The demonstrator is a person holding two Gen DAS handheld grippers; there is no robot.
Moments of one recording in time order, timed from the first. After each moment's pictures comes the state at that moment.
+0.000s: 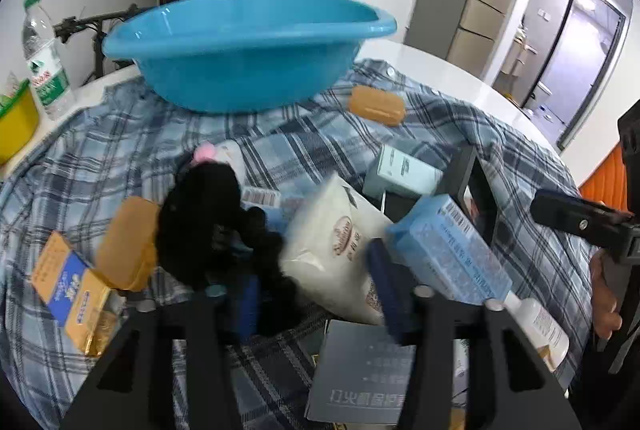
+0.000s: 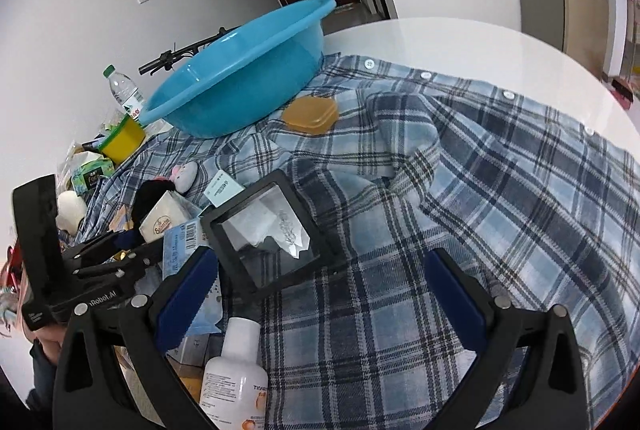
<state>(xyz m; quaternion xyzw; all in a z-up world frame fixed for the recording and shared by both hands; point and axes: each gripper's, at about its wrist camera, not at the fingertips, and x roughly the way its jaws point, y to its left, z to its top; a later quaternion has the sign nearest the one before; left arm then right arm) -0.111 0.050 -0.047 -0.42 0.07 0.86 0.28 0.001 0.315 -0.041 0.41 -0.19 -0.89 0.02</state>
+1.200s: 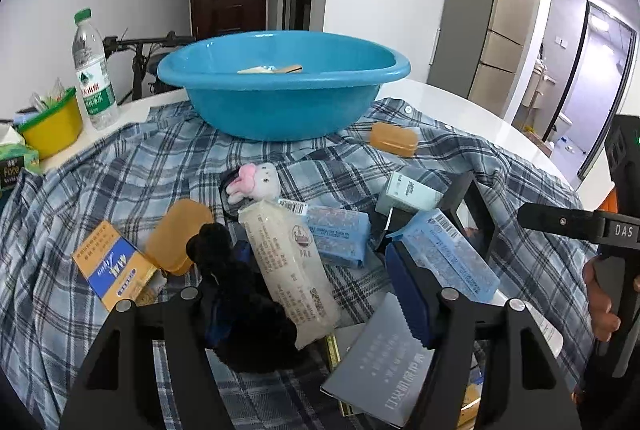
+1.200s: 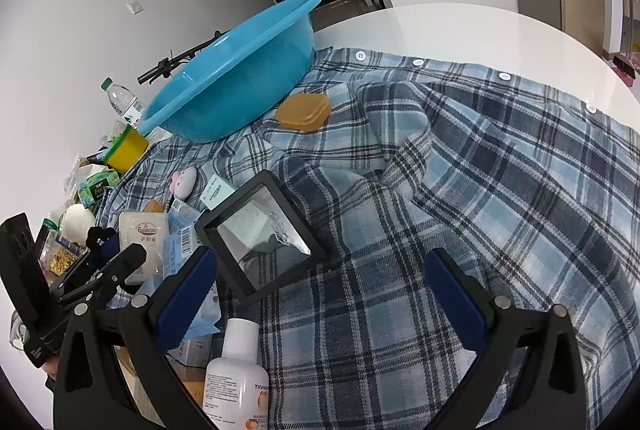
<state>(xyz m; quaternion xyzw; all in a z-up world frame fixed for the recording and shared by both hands) -0.084 0.029 -0.026 -0.37 0.05 0.90 0.24 0.001 0.328 -0.046 0.42 -0.23 -0.88 0.03</state>
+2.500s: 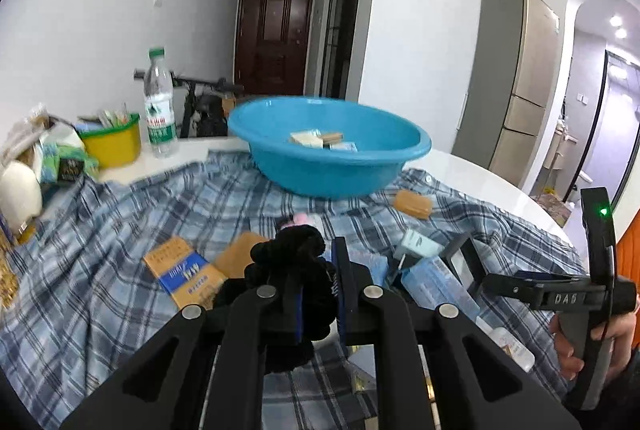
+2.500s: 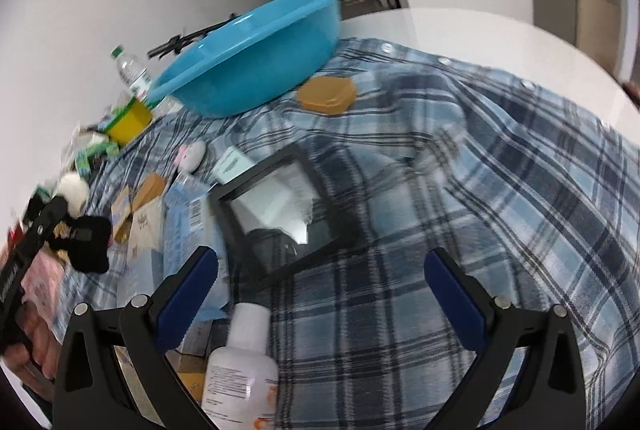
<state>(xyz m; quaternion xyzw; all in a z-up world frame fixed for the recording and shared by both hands) -0.036 -0.018 0.022 -0.28 -0.01 0.94 0.18 0.003 0.296 -0.047 0.42 -0.15 -0.89 0.05</state>
